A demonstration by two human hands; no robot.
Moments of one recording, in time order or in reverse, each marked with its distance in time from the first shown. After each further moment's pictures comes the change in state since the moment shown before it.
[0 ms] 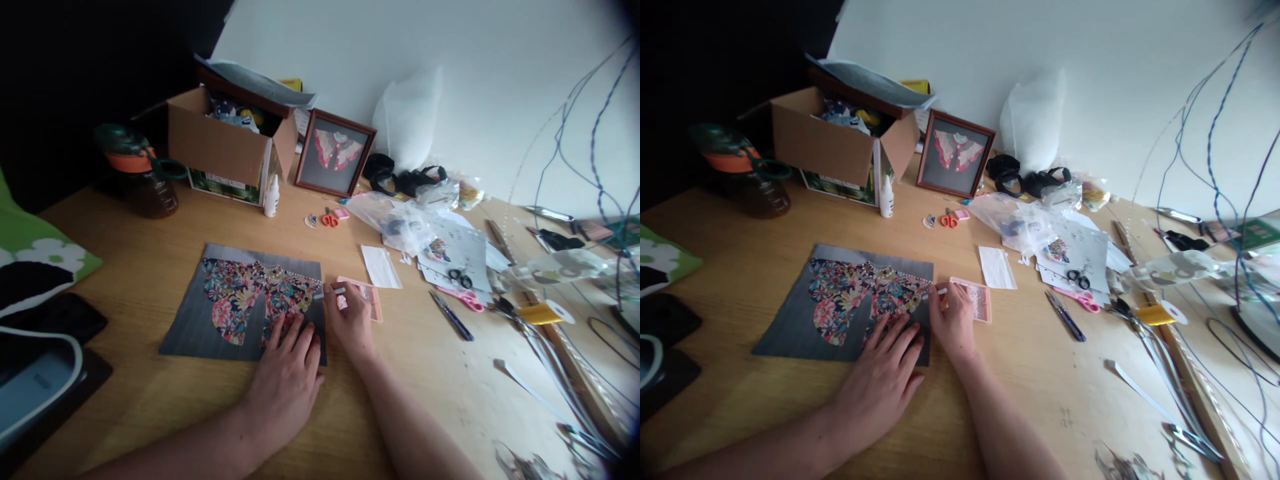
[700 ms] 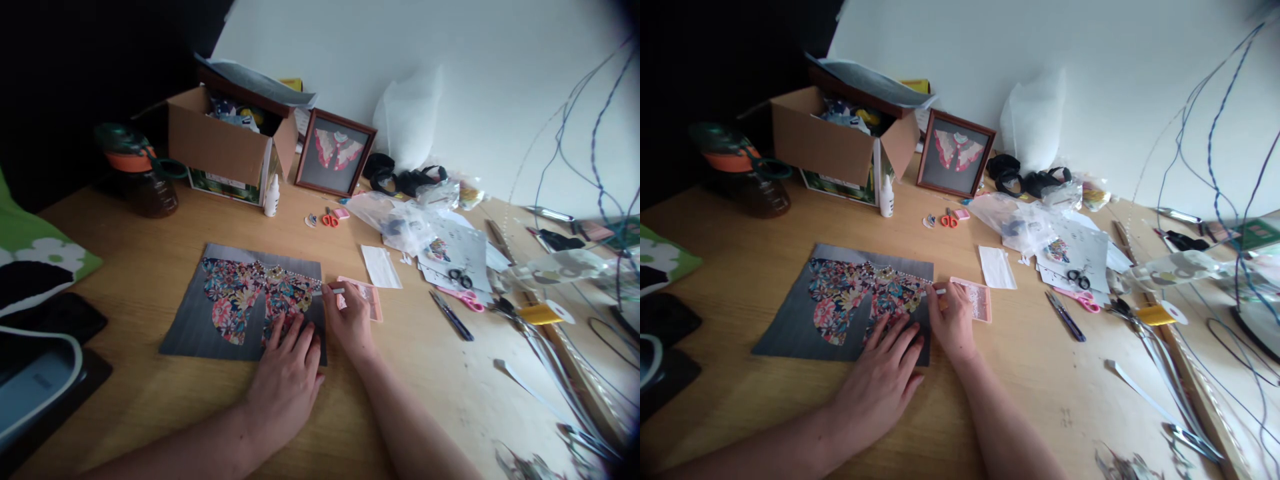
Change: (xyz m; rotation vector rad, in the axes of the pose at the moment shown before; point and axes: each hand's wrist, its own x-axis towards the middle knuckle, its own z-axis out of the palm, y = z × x) left_hand 0.000 0.000 0.000 -0.016 -0.019 -0.007; right_hand 0.000 -0.001 0.000 0.021 -0.028 0.010
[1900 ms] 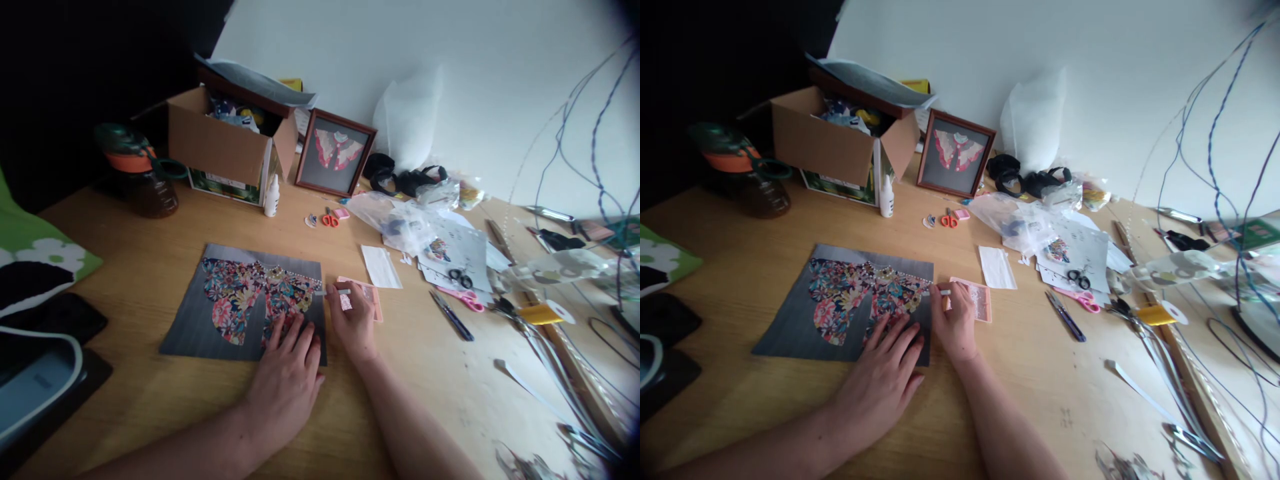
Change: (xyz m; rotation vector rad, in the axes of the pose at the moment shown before) left_hand 0.000 0.000 0.000 0.000 0.020 0.004; right_hand -0.003 0.002 -0.001 0.042 0.051 0.032
